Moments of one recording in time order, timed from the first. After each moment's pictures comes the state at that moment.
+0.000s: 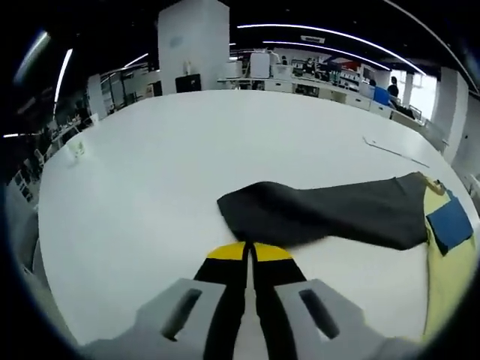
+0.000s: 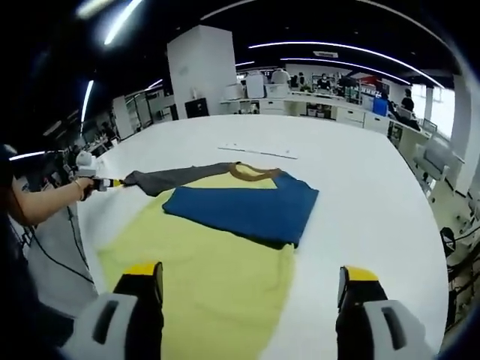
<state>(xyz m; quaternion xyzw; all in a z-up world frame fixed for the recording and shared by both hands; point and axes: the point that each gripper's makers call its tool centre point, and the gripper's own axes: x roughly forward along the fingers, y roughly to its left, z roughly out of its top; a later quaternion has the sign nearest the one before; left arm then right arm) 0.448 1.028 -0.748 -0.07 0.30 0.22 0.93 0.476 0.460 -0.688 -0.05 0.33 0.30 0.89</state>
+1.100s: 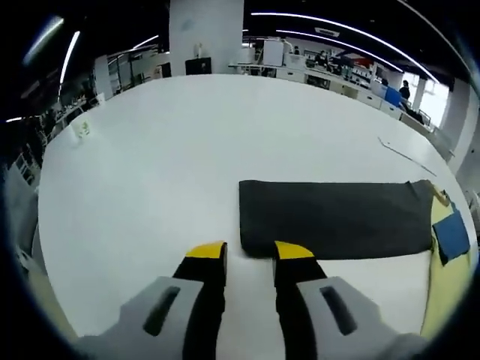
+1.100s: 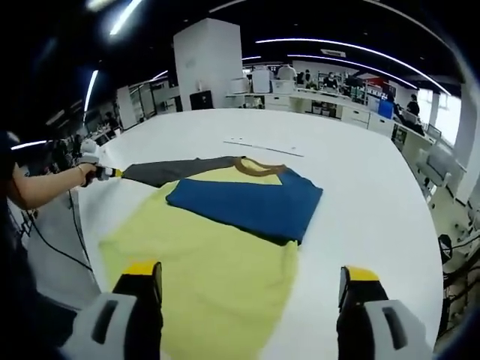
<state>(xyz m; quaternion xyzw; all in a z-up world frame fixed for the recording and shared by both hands) 0.442 1.050 -0.763 -0.11 0.34 0.23 0.90 0.470 0.462 -0.689 -0.08 0.34 0.31 0.88</state>
